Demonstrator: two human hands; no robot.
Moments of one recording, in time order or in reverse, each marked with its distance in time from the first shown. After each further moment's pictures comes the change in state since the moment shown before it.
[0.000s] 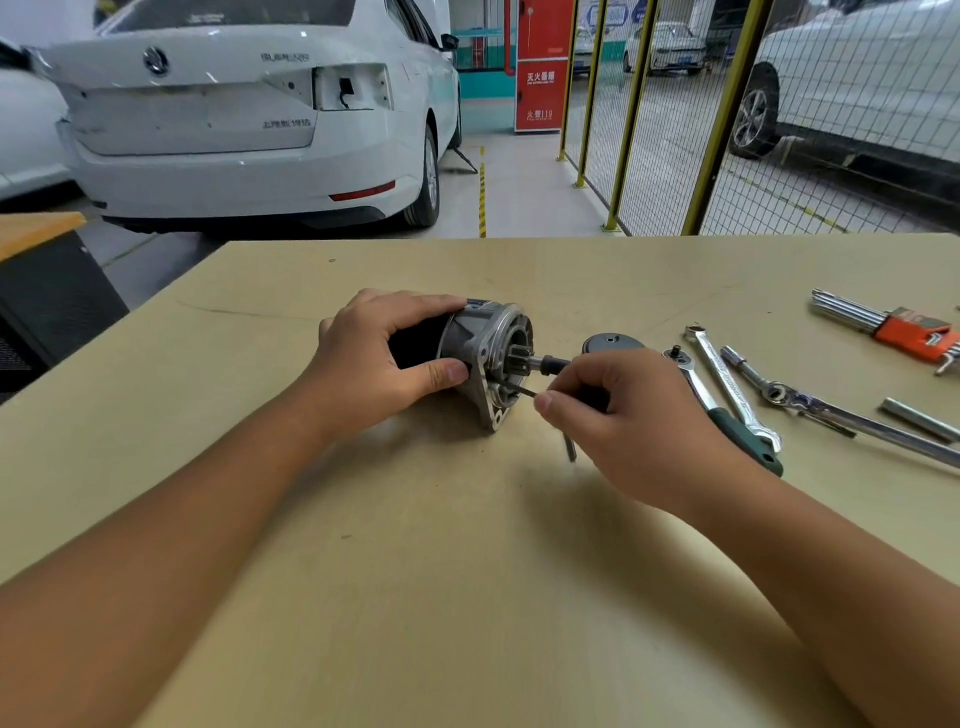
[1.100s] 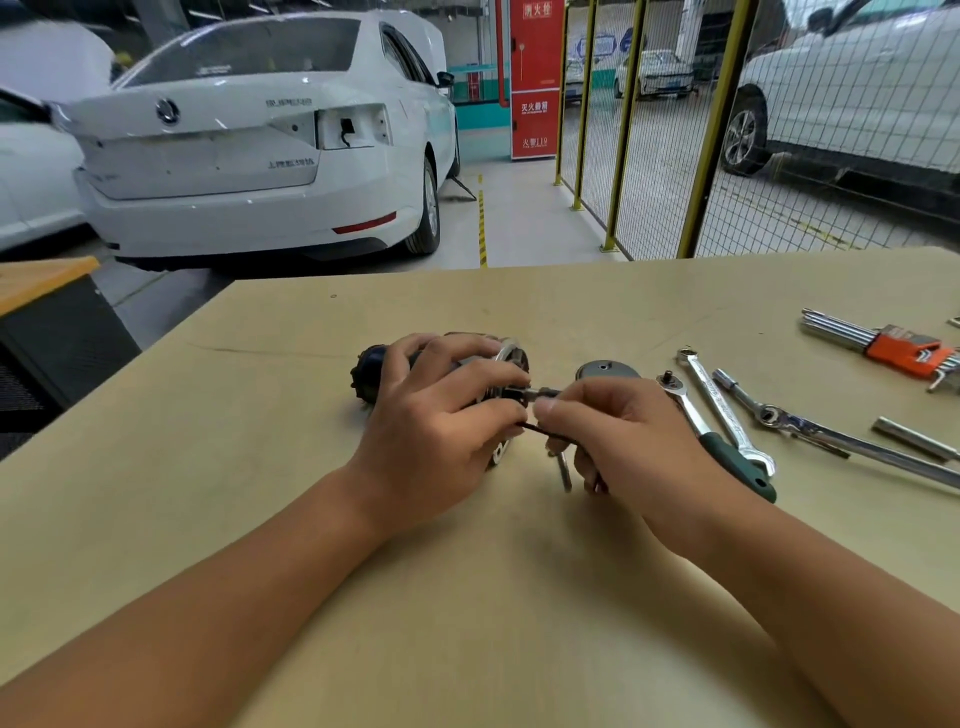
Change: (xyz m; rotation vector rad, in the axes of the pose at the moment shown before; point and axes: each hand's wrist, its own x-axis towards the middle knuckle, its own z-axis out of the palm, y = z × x) left_hand -0.013 0.027 0.042 0.410 0.306 0.680; right_hand -0.001 -0.003 -0.001 0.487 -0.015 0.231
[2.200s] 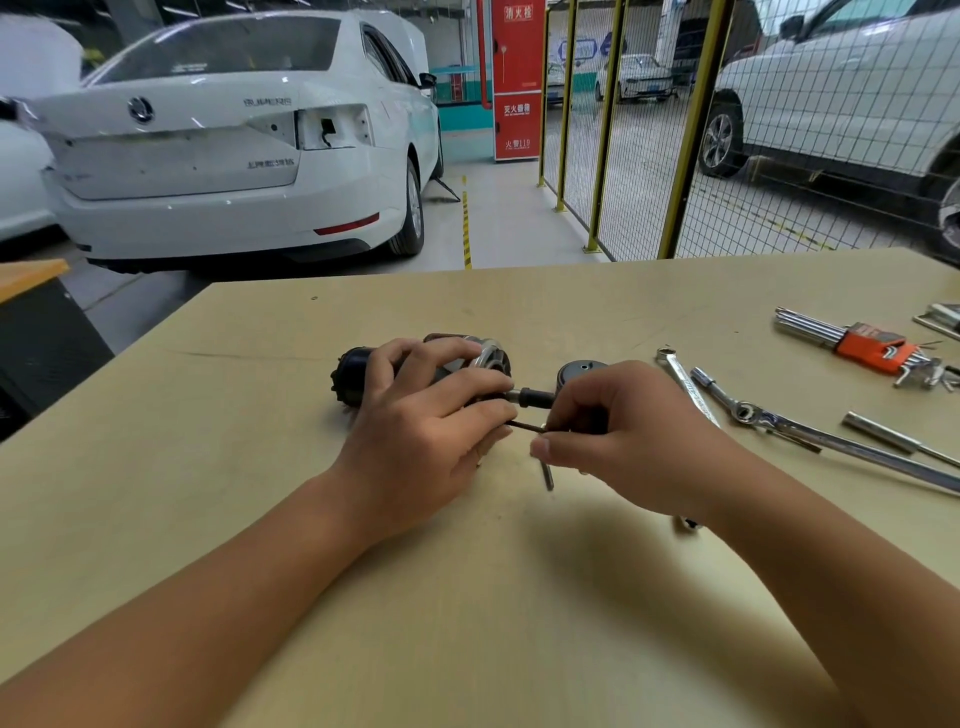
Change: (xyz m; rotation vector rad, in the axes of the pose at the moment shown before) left_hand -0.001 0.002 0.000 0.032 -0.048 0.018; right_hand 0.006 -0.006 -0.029 -0.519 -0.082 -0.163
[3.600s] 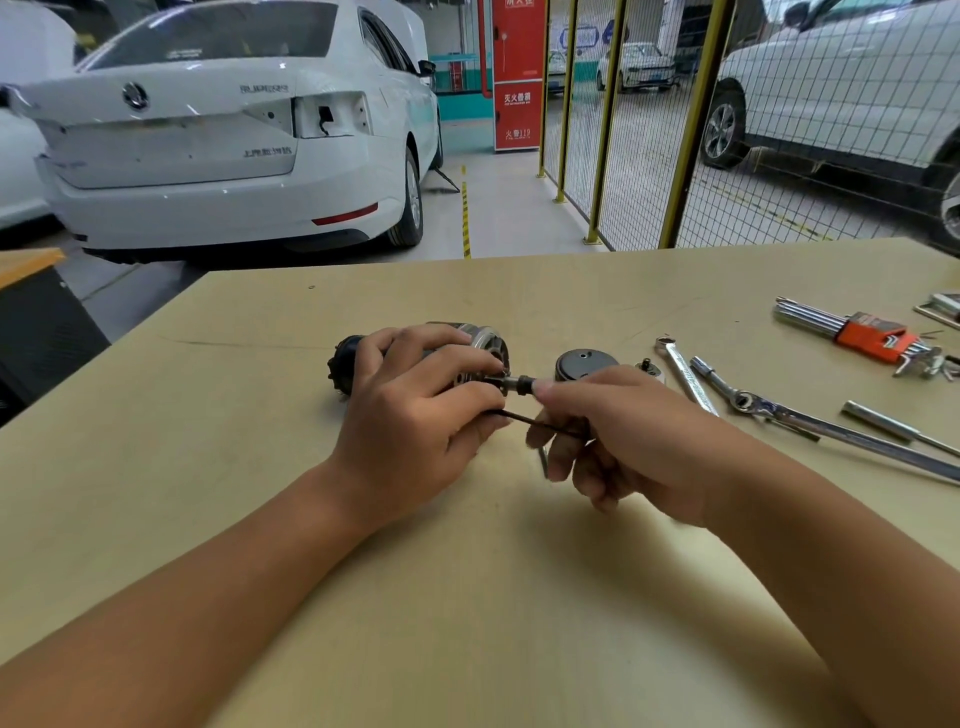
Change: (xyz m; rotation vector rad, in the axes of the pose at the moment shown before) left_hand 0.000 0.002 0.002 -0.020 0.053 -0.080; right_hand -0.003 -0.012 0.003 0.511 -0.235 0.409
